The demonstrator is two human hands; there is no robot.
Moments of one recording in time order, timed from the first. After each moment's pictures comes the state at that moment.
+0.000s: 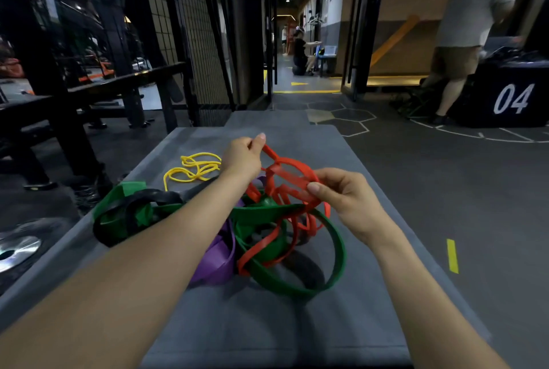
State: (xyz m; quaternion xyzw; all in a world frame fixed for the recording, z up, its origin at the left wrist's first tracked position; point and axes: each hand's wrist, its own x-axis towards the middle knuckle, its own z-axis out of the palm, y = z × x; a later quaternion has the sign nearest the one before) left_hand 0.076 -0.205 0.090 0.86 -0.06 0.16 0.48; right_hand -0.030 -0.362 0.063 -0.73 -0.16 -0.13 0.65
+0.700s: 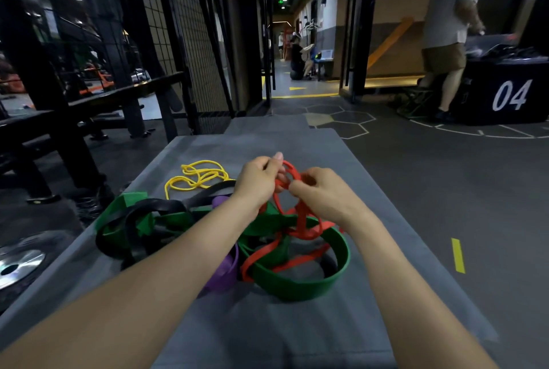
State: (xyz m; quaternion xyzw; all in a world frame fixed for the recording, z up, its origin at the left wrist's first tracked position) left_hand 0.050 -0.222 0.073 0.77 -0.12 0.06 0.63; right_hand -0.017 -0.339 0.085 -0.89 -0.02 -0.10 0.44
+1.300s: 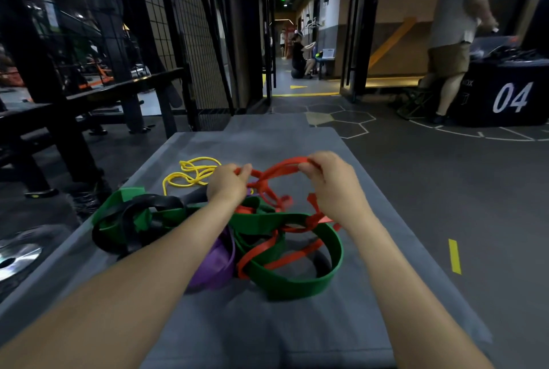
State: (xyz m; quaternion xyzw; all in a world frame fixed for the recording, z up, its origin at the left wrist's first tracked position) left_hand 0.077 -0.189 0.055 0.90 0.02 0.16 0.40; right_hand -0.018 -0.347 0.084 -0.90 -0.04 -0.27 0.34
